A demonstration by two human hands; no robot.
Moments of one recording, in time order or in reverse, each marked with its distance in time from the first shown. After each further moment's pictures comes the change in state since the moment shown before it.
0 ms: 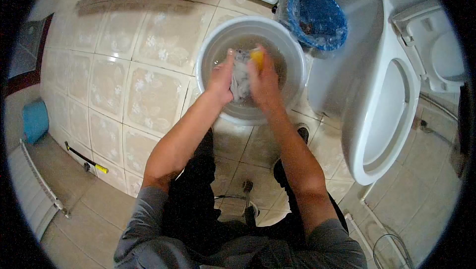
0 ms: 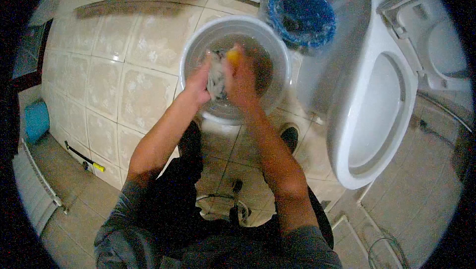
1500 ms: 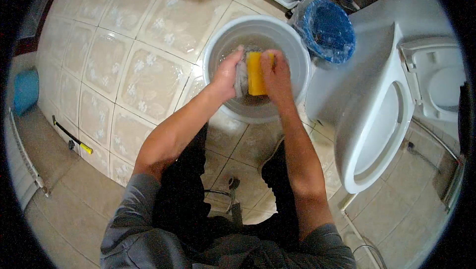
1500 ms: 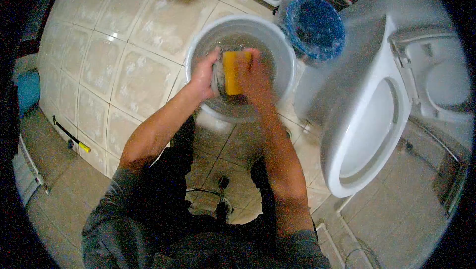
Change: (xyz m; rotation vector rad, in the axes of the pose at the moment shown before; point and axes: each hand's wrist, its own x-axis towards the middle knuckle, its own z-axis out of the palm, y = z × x) left_hand 0.004 -0.004 -0.014 -0.156 -0.134 0.010; right_hand 0.021 -0.024 -0.011 -0.014 -0.288 0.380
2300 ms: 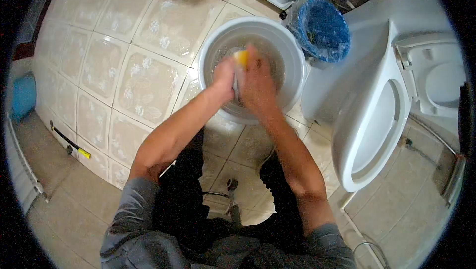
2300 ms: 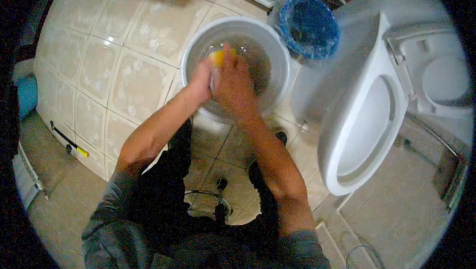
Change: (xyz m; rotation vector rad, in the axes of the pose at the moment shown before) left_hand 0.002 -0.009 0.004 0.097 0.342 0.064; right_hand -0.013 -0.002 0.025 -0.583 0.073 -0.333
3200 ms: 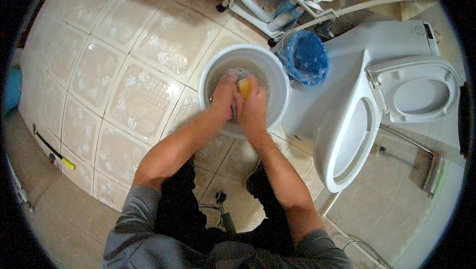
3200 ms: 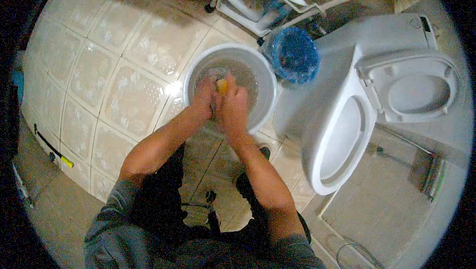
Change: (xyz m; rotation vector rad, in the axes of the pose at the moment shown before) left_hand -0.012 0.005 -0.008 -0.044 -0.167 0.164; right_hand -0.013 -0.055 -0.013 0.042 0.006 0.182
